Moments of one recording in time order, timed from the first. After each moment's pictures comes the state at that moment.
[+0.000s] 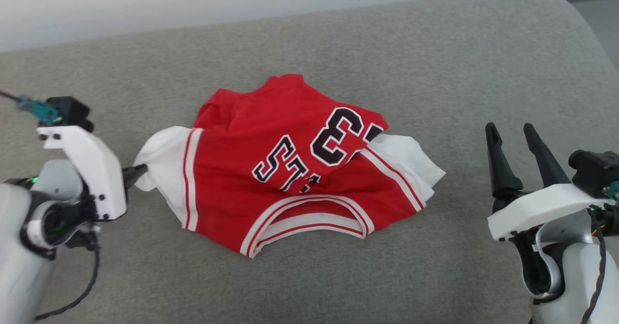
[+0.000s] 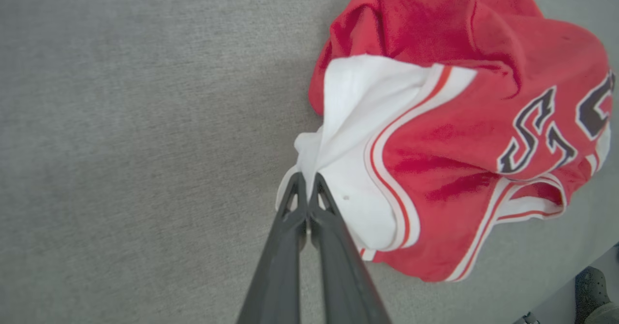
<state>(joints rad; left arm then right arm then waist) -0.57 0.64 -0.42 0.32 -0.98 0.01 0.75 -0.24 -0.05 -0.09 0.10 0.31 0.13 0.04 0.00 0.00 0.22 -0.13</state>
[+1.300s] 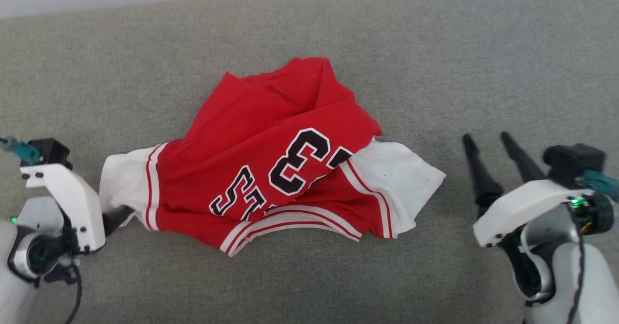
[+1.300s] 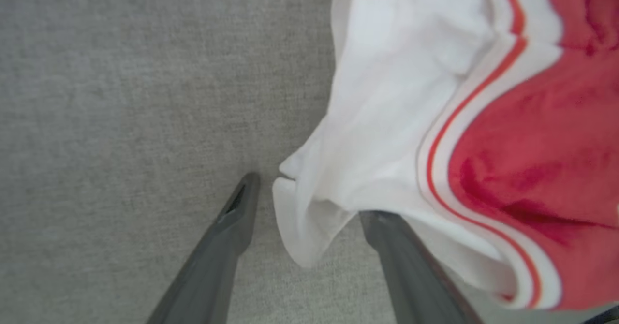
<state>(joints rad) -0.46 0.69 -0.40 0.39 -0.98 0.01 0.71 -0.23 -0.05 -0.04 0.05 0.27 0.13 0.20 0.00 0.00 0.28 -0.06</state>
